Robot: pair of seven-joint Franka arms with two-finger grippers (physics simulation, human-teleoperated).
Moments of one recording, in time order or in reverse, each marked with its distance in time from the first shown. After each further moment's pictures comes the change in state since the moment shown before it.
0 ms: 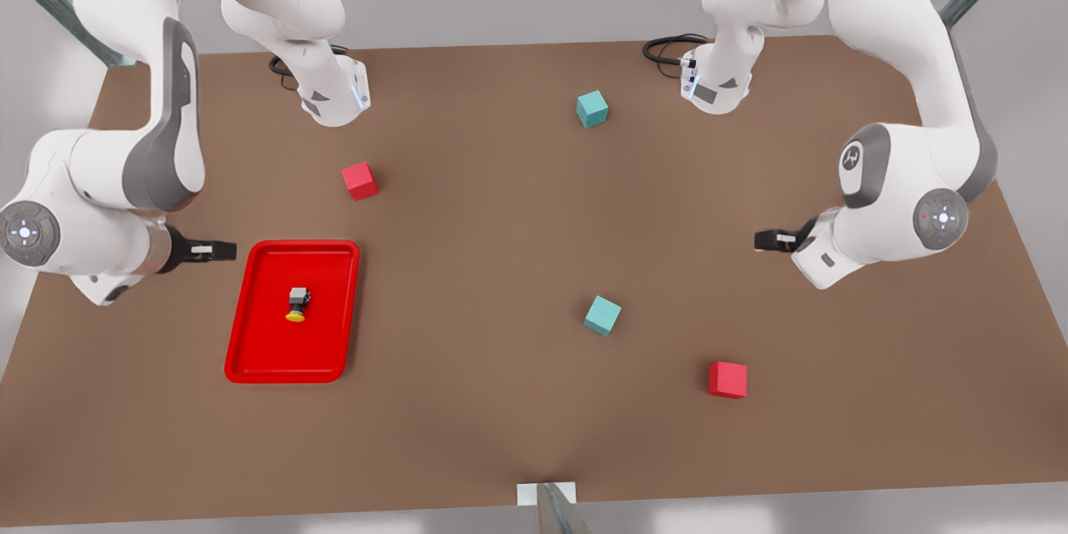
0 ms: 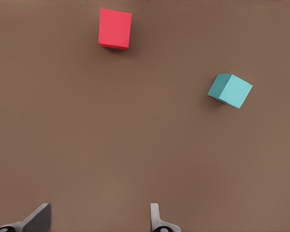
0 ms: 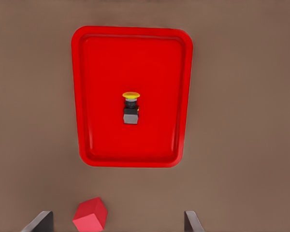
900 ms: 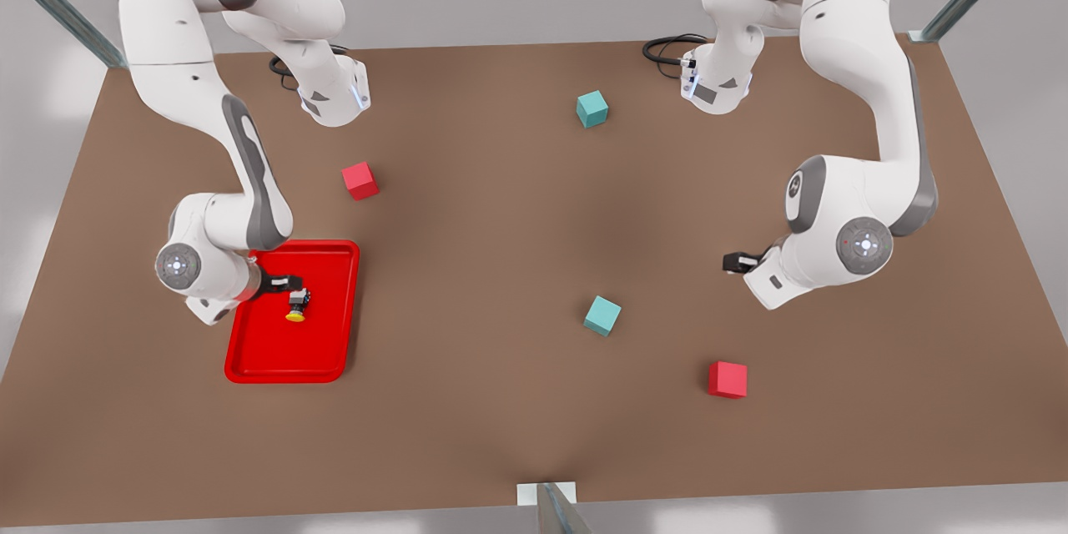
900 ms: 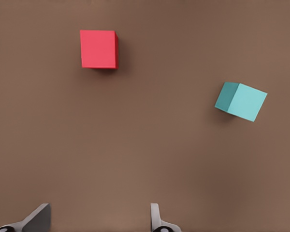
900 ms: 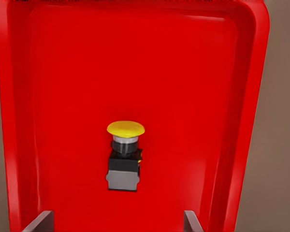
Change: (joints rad) left arm -0.062 0.085 -0.025 0.003 0.084 0.109 0.012; right arm -0.012 0.089 0.003 -0.580 -0.002 0.770 -0.019
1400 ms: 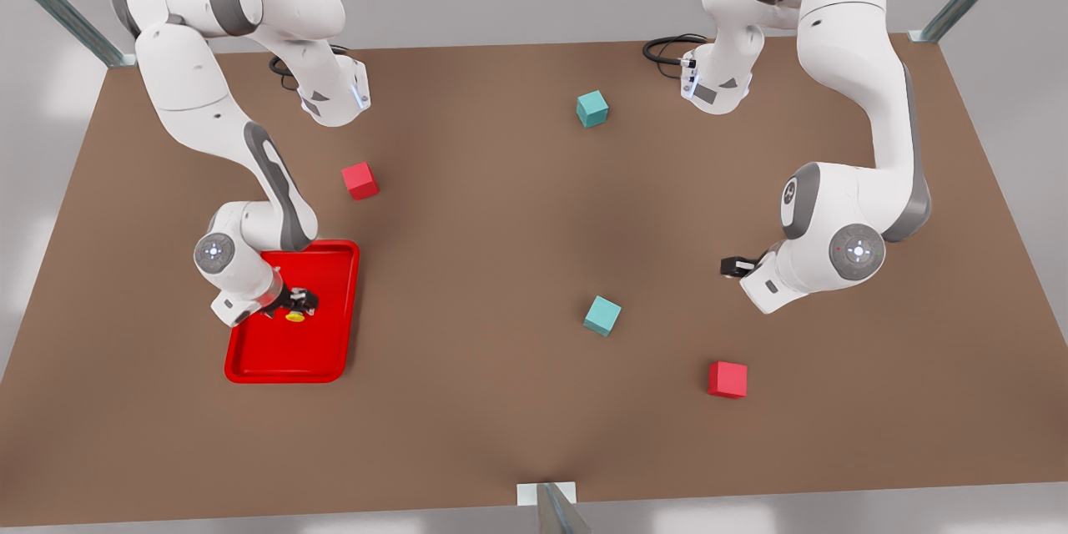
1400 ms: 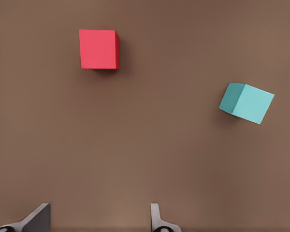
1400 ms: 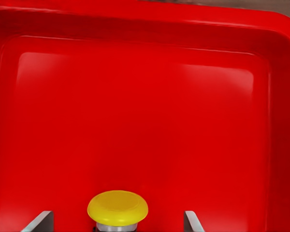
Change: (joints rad) left arm -0.002 0.014 0.000 -0.008 0.008 0.018 0.001; right arm 0.000 0.097 -0.002 -0.136 -0.006 0.477 -0.002
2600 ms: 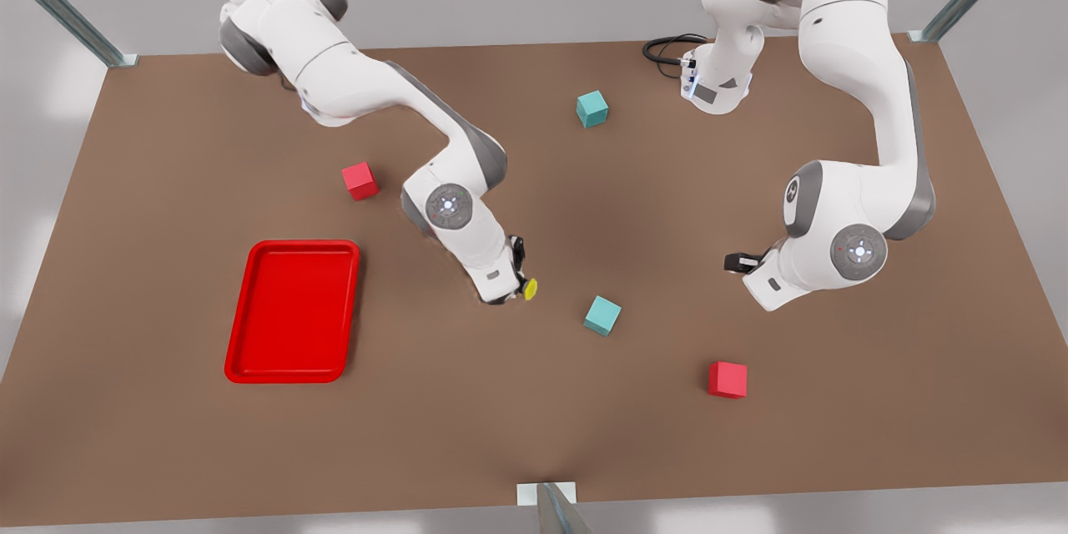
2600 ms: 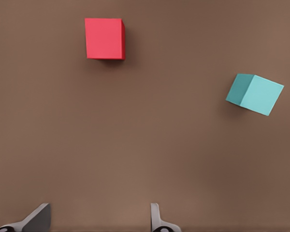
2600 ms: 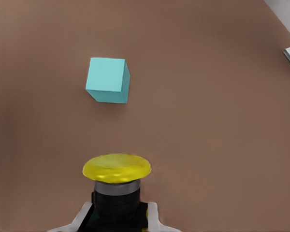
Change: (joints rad) left arm -0.002 -0.006 0.009 -0.003 0.018 -0.038 0.000; right arm 0.530 0.192 0.302 0.776 -0.015 -0.474 -0.436
